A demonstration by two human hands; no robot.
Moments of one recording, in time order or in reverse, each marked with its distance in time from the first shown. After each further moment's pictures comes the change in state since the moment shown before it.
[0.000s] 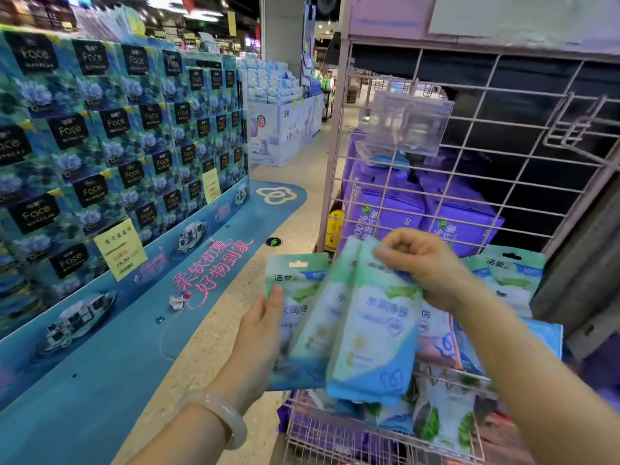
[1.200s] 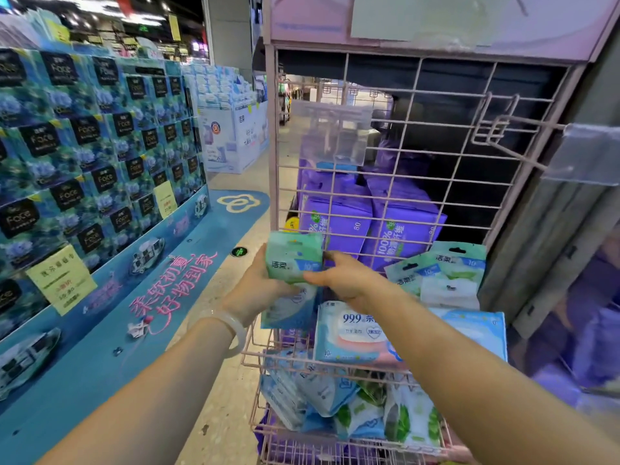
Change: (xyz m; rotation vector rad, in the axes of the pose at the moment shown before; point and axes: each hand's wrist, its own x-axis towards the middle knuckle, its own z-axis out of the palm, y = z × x) left_hand 0.097 0.020 0.055 0.259 -0.395 0.103; right_hand 0.039 0.034 0.016 -0.120 0.101 0.400
